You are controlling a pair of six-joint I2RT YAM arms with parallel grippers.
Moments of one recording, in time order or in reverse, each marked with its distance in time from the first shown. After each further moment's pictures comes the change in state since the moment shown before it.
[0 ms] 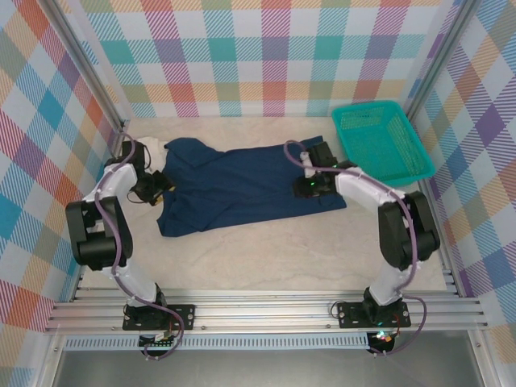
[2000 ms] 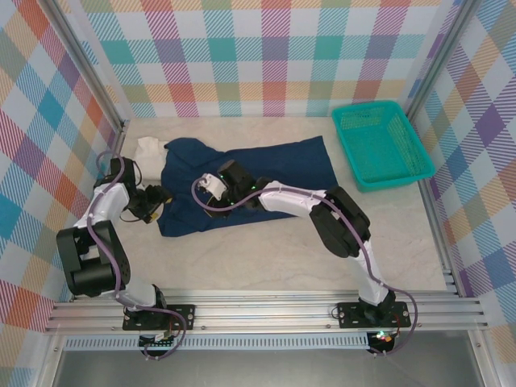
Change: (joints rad) left arm 0.053 -0.164 -0.216 0.012 0.098 -0.004; right arm 0.435 0.446 0.421 0.290 -0.227 -0.271
